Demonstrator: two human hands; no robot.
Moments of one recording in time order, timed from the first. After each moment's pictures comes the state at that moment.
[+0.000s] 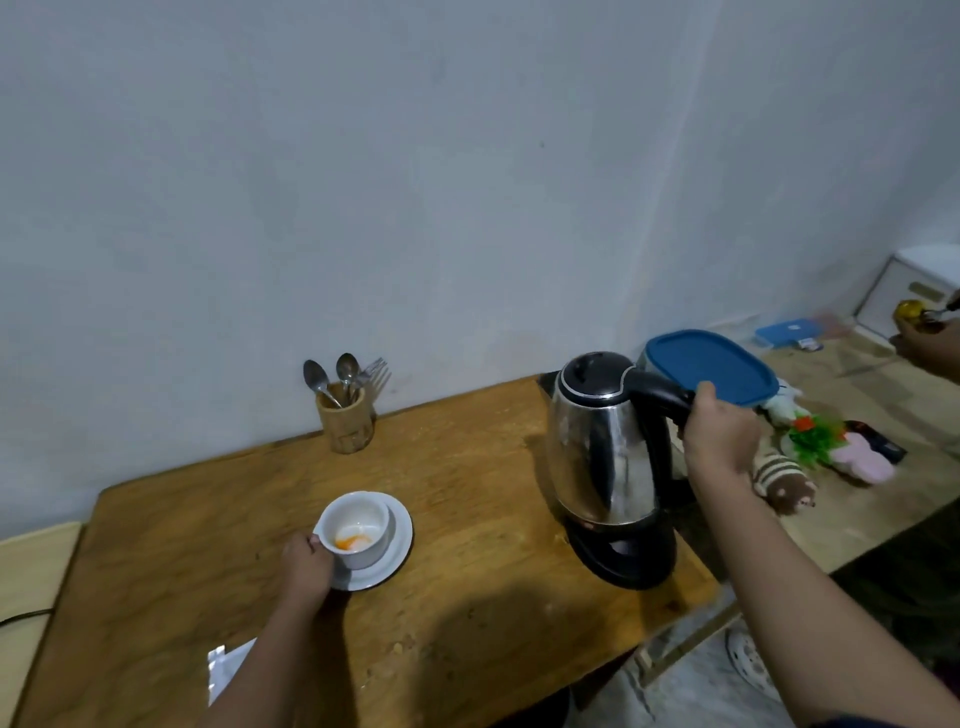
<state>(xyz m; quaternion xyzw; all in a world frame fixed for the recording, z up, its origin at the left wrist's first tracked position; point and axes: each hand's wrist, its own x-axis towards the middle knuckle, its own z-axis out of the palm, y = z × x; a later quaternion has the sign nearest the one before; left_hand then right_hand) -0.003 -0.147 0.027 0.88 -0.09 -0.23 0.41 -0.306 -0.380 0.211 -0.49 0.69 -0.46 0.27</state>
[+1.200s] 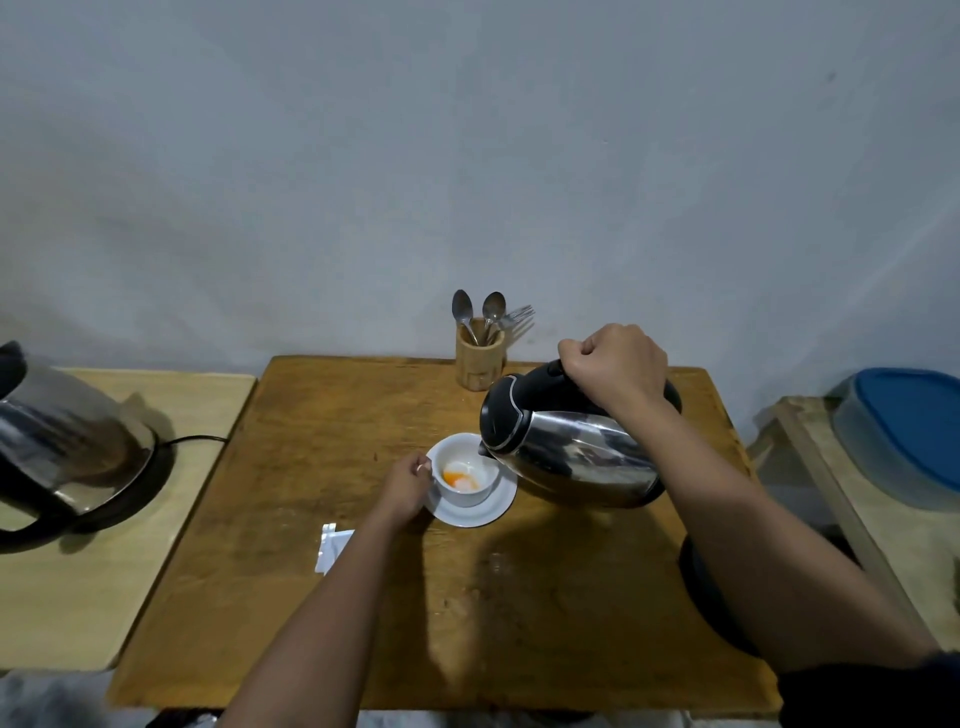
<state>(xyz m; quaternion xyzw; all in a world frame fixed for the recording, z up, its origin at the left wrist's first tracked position) 0.009 -0.137 0.034 0.85 -0.11 -0.29 0.43 -0.095 -0.337 0.202 -0.91 0.33 -0.18 0.16</state>
